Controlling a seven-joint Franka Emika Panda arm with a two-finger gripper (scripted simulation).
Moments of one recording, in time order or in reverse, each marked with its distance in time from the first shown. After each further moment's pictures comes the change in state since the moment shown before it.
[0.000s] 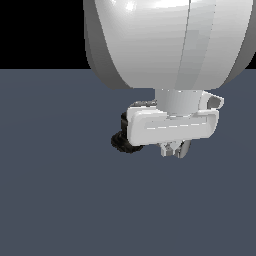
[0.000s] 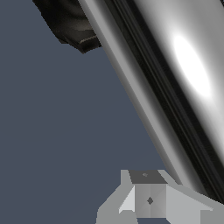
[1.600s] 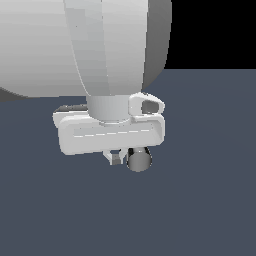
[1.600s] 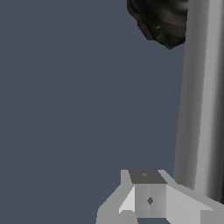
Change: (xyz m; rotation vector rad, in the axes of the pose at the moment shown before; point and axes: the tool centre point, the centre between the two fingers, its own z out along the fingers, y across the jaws) arm -0.007 -0.129 -0.001 -0.006 0.009 0.018
